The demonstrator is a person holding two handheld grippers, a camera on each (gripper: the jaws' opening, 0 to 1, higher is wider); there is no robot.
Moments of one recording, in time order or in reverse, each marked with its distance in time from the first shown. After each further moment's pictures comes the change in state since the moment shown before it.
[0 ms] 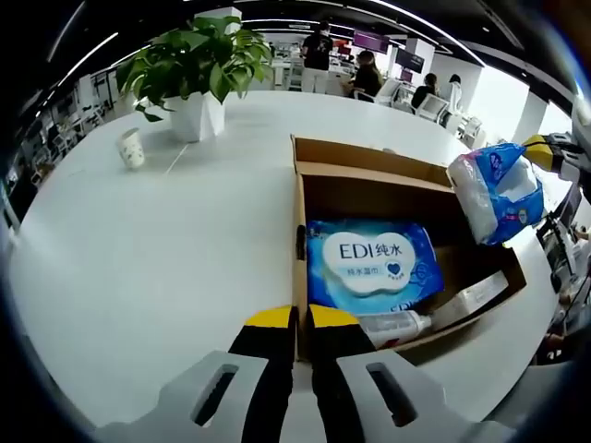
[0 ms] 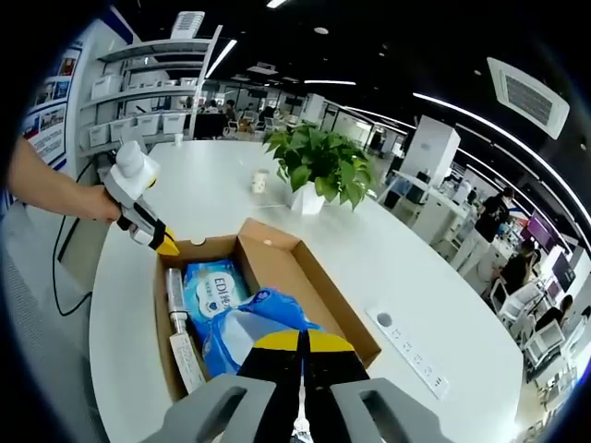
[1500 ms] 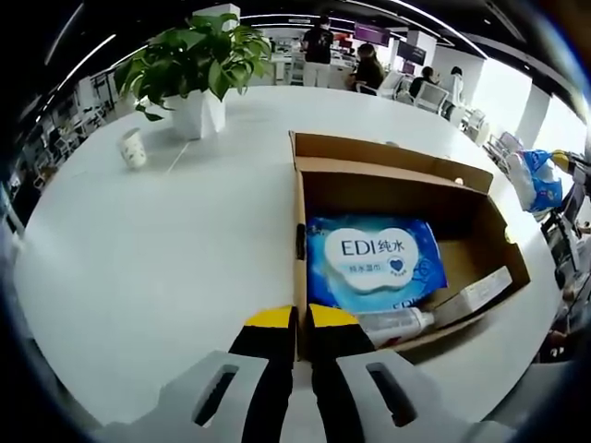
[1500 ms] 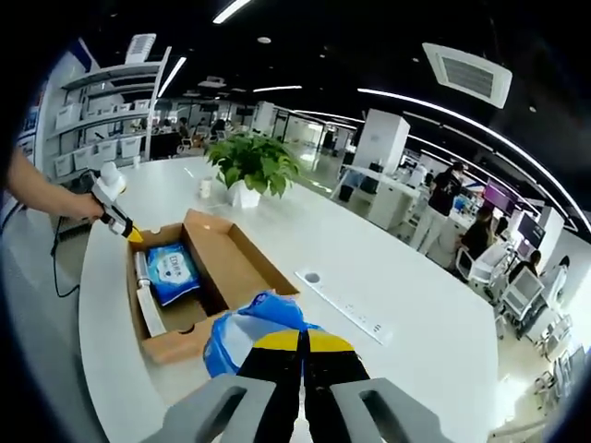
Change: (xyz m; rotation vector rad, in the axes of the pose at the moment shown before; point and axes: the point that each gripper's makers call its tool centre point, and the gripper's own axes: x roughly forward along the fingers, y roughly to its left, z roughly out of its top) left arm -0.001 0.000 -0.002 0.012 0.030 0.027; right arm -0.114 -0.094 -0.094 0.160 -0.017 -0.165
